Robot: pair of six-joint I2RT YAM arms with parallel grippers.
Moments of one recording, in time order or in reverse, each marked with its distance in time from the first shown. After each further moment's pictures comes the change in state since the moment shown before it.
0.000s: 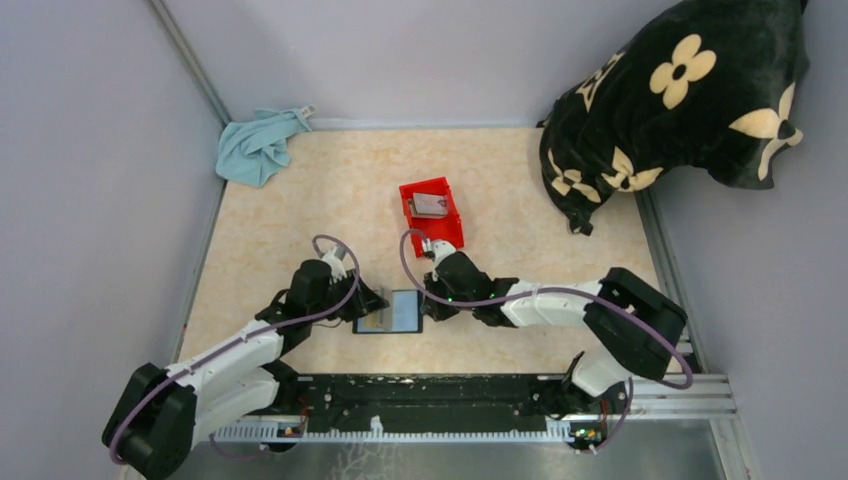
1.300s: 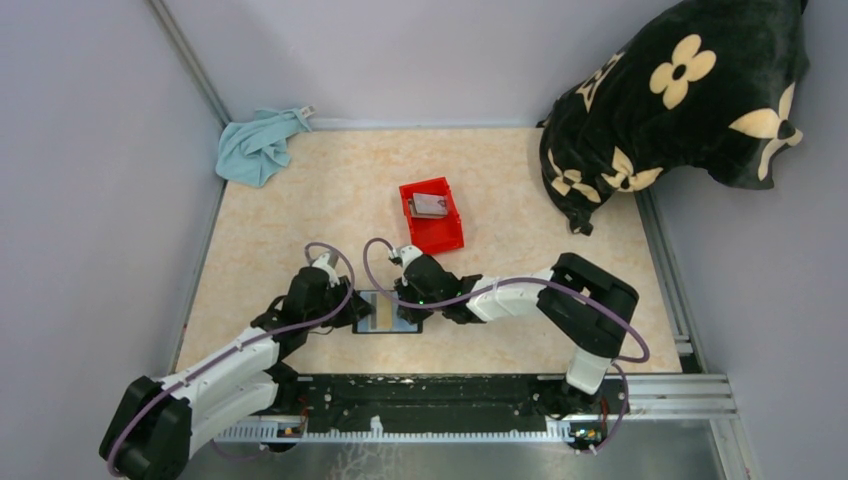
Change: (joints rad) left arm 0.005 -0.048 -0.034 -0.110 -0.148 0.072; right arm 0.080 0.203 0.170 0.011 0.007 -0.039
